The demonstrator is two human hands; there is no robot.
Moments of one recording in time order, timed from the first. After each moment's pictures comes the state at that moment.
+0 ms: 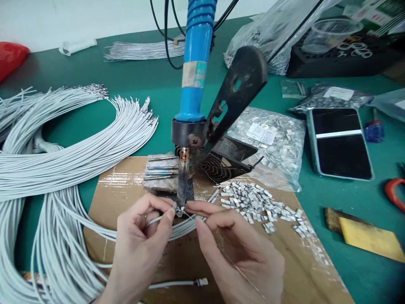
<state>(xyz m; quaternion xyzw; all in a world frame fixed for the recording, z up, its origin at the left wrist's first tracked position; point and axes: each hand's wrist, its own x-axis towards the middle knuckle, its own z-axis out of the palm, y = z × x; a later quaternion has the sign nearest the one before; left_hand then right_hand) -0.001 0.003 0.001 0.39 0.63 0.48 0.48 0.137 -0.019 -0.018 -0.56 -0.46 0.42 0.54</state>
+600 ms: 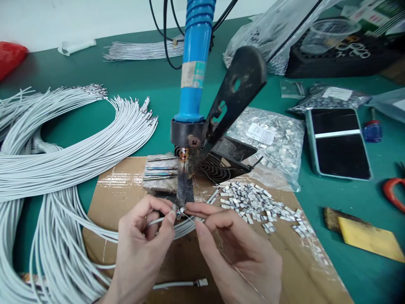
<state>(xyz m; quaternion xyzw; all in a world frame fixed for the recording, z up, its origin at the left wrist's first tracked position) 0.002 -0.001 -0.005 0.39 0.66 0.45 0.46 0.142 -0.018 -0.024 -0.54 -0.50 0.42 0.52</state>
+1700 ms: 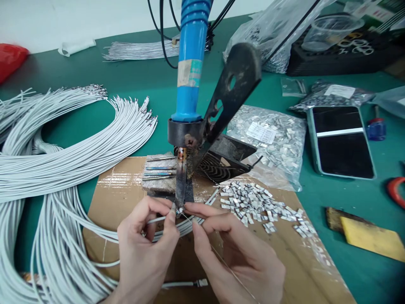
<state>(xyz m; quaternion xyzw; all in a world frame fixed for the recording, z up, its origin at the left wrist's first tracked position) 0.020 -0.004 0.003 0.40 0.71 0.46 0.35 0.136 -0.020 -0.019 -0.57 -0.50 0.38 0.54</state>
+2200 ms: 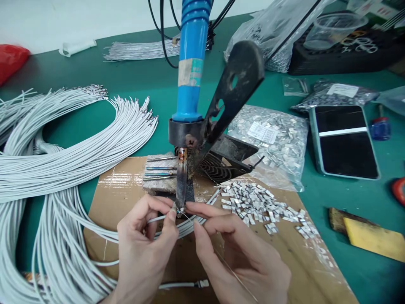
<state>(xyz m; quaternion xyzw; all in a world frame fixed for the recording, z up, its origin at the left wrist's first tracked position) 0.020 0.000 0.005 0.38 0.69 0.48 0.38 0.136 -0.018 -0.017 -0.56 -0.50 0.36 0.55</state>
